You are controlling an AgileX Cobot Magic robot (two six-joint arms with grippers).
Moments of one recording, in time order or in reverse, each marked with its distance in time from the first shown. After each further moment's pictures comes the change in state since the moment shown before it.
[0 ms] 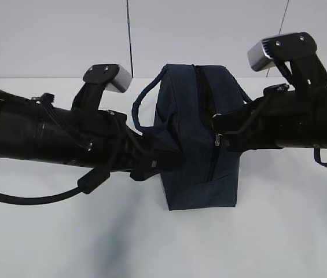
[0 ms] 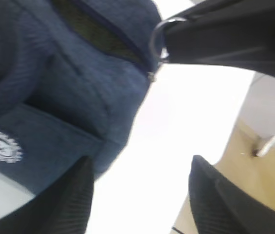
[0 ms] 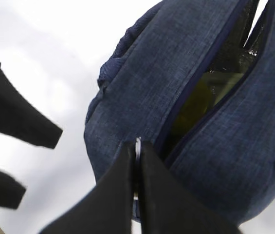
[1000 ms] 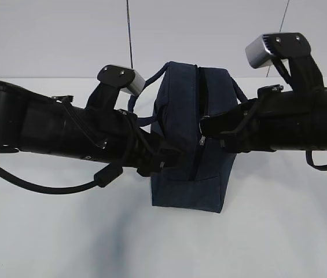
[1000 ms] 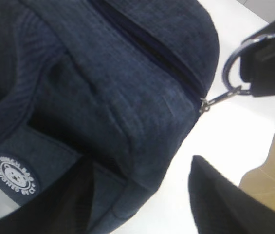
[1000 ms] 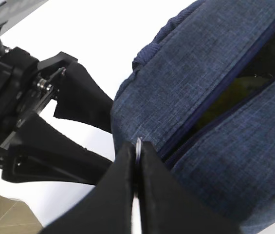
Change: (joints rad) left arm 0.000 0.088 -0.069 -0.009 -0.045 0.109; right arm 0.000 0.000 0.000 0.045 0.112 0.000
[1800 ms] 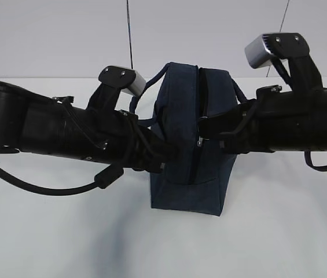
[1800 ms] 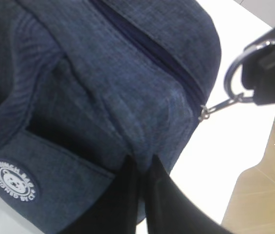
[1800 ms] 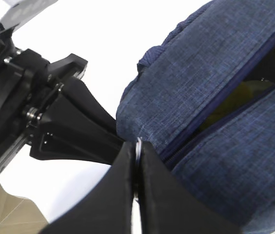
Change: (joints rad) left arm 0.000 0.003 0.000 0.000 0.012 0.000; right arm 0.000 0.000 0.000 0.000 0.025 0.002
